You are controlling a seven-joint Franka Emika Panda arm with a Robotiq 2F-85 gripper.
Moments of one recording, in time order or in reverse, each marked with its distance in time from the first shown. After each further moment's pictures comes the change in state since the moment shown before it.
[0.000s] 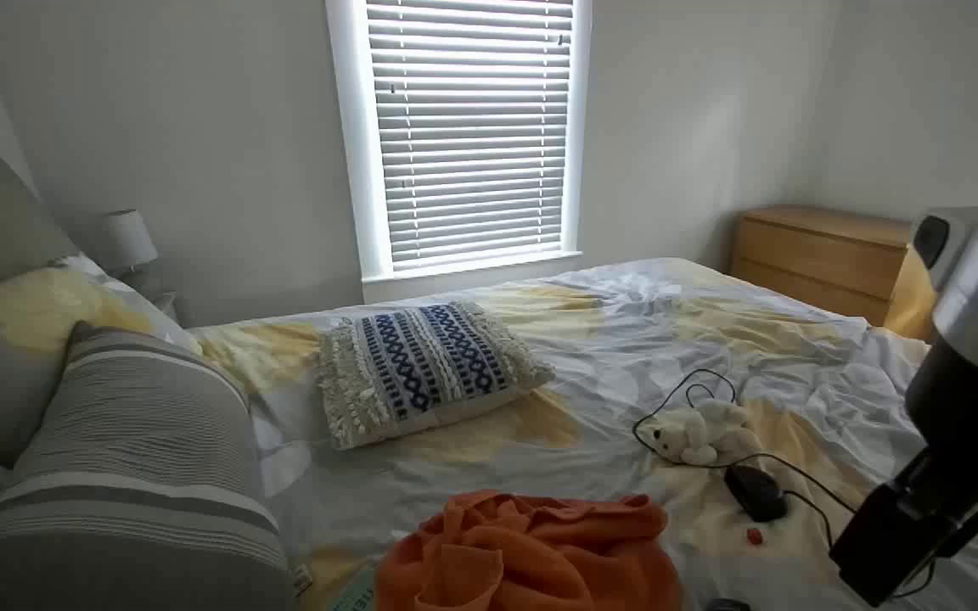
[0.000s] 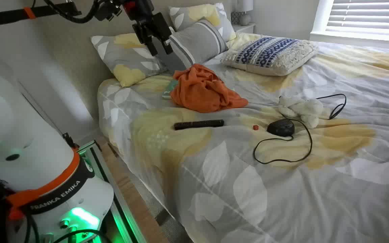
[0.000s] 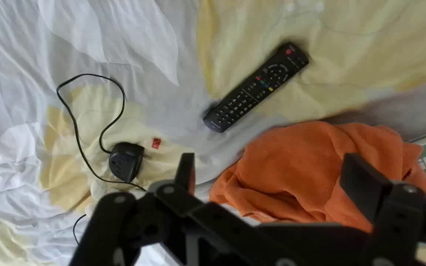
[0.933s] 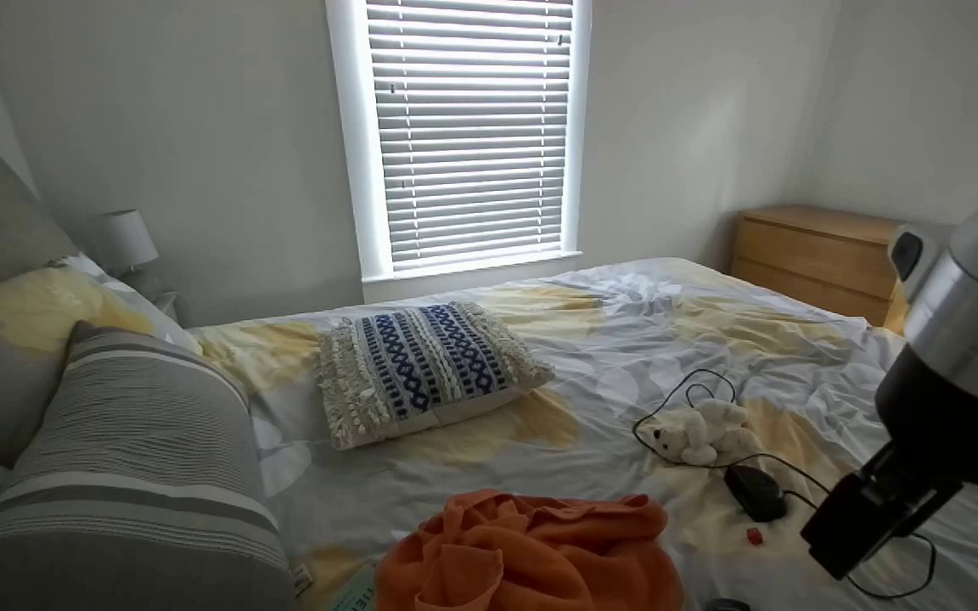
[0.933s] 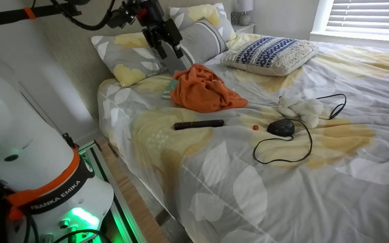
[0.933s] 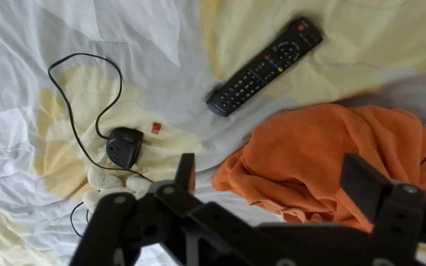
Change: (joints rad) arm -0.021 0.067 -0.035 -0.023 -0.061 0.144 0.000
